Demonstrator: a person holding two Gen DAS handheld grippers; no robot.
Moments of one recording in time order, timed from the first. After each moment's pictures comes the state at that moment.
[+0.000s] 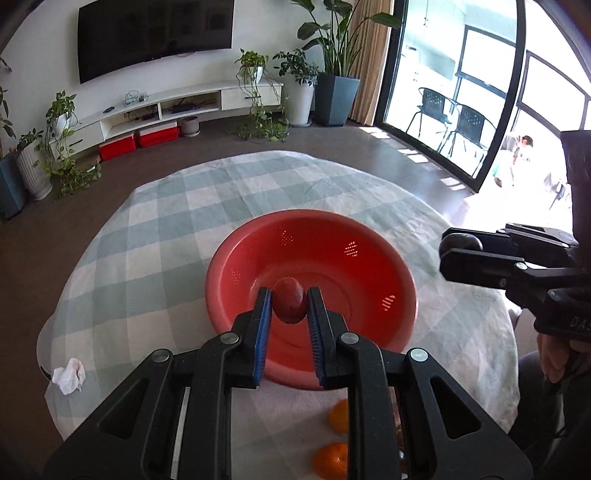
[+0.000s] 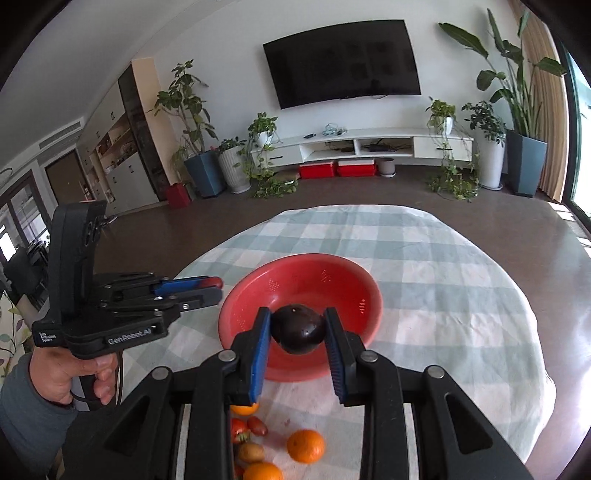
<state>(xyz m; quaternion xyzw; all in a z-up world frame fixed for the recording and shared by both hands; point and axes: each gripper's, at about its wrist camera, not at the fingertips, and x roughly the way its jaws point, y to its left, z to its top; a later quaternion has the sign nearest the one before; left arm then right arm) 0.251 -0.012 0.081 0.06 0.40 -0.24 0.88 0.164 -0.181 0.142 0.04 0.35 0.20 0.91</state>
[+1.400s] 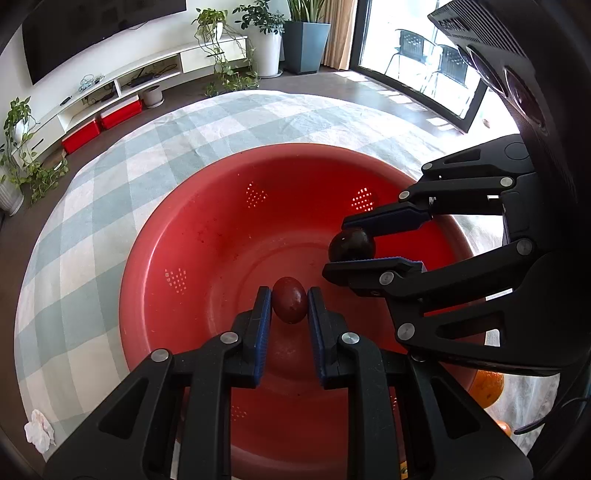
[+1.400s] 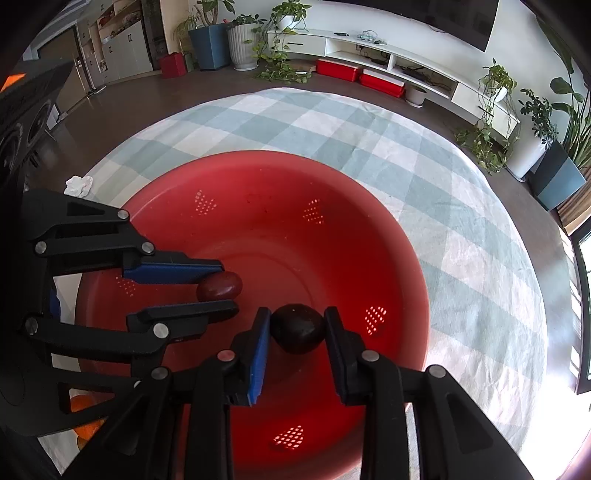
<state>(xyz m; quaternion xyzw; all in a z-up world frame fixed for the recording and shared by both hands) 0.310 -0.057 -0.007 0.13 0.46 -0.28 0.83 0.277 -0.136 0.048 -0.14 0.50 0.18 0.83</state>
